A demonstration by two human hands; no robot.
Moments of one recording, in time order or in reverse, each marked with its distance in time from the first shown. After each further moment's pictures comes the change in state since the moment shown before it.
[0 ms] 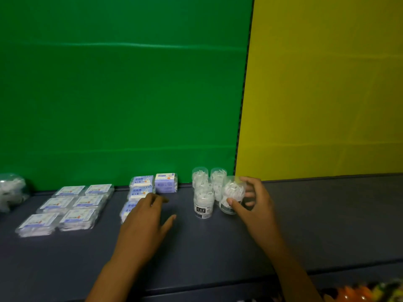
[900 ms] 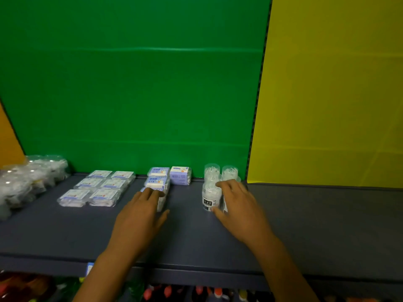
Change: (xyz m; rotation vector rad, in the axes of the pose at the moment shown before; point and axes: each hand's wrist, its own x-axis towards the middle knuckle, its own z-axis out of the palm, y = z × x) left_hand -0.035 0.018 -0.026 0.204 0.027 -0.098; right_hand -0.003 -0.032 0.006 -0.590 -0.398 -0.364
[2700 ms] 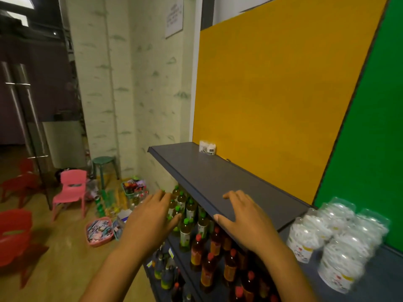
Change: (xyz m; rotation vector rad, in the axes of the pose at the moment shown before) left_hand -0.256 -0.626 -0.247 0.396 0.116 -0.733; right_hand 0.163 -0.728 0.262 0.339 -0.327 -0.715
